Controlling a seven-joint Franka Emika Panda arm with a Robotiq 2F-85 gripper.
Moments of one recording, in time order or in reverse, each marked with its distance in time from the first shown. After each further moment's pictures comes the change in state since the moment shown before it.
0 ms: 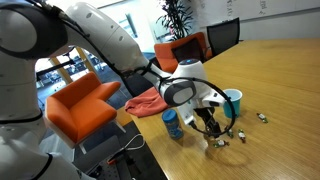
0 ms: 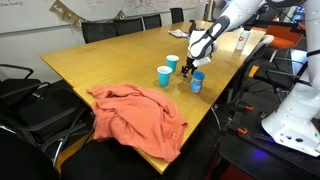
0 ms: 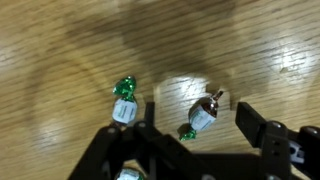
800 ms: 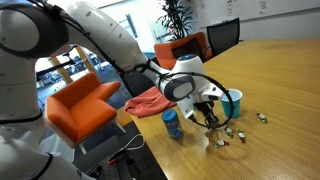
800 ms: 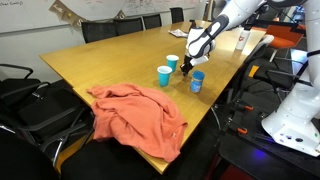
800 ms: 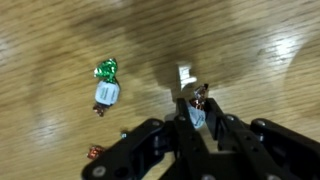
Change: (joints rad) arm 0.026 -0.006 -0.001 0.025 0.000 0.001 0.025
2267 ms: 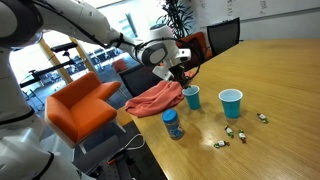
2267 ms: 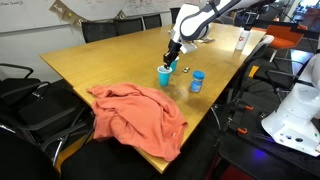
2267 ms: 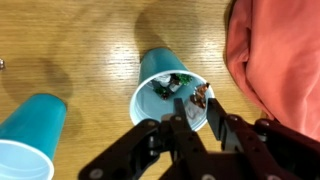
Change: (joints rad) arm 0.080 -0.221 0.215 0.001 0.129 -0.099 -0.159
